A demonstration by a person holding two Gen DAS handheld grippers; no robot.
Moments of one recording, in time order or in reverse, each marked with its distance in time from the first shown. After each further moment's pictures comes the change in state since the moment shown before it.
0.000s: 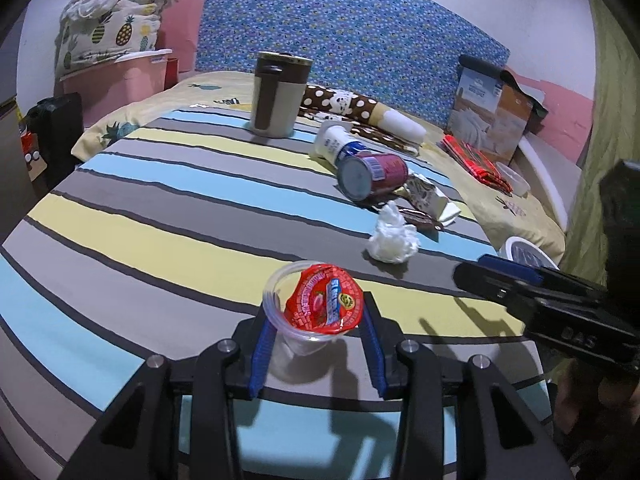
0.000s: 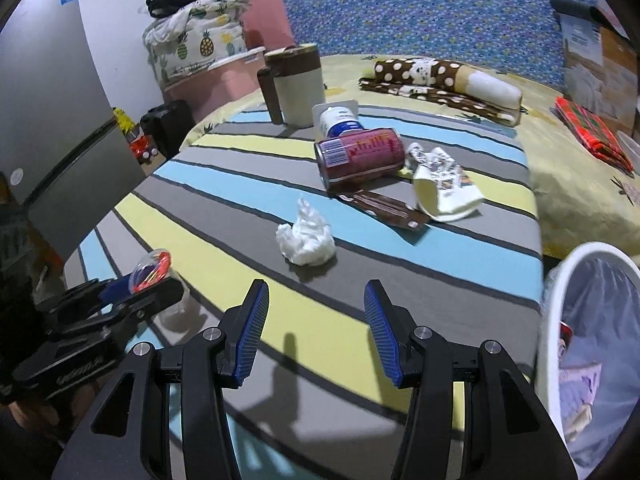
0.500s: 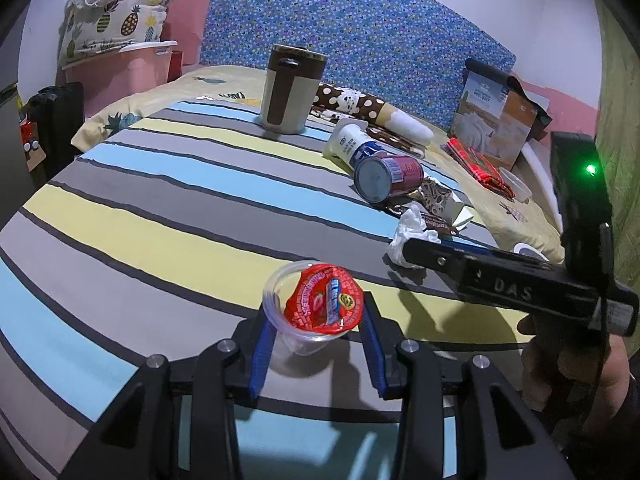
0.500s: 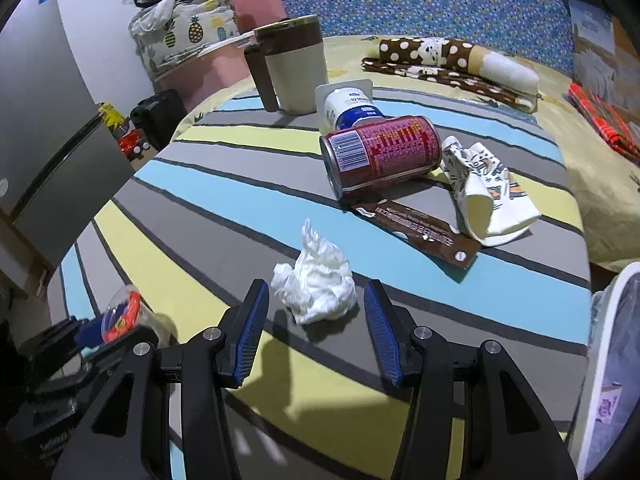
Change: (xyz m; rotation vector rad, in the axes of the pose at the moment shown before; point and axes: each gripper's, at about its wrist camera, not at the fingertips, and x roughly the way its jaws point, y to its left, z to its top) left arm 0.010 0.017 0.003 -0.025 0.009 -0.015; right arm 0.042 0.003 0.021 0.037 0.057 0.009
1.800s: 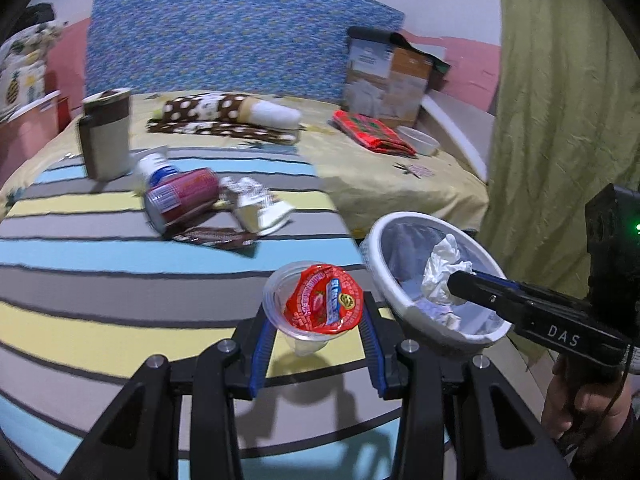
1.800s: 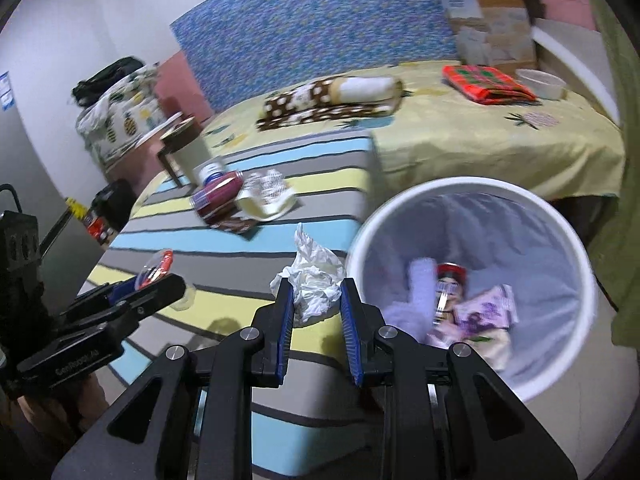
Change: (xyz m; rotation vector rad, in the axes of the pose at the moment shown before) left arm 0.000 -0.169 0.007 0.271 0.040 -0.246; right arm -0.135 -0.111 -0.073 0.270 -0.195 -0.140
